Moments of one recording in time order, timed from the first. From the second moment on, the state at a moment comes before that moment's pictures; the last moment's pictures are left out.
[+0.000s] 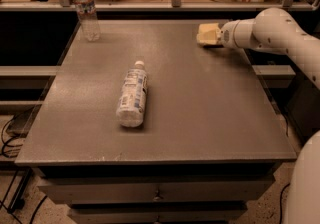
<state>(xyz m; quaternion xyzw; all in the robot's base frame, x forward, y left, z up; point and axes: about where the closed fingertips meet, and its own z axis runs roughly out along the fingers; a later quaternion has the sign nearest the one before) 0.819 -0.184 0.847 -0.16 0.84 0.15 0.50</state>
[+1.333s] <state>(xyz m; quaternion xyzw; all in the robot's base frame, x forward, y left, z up) 0.811 -0.055 0.901 -0.32 0.77 0.20 0.51</state>
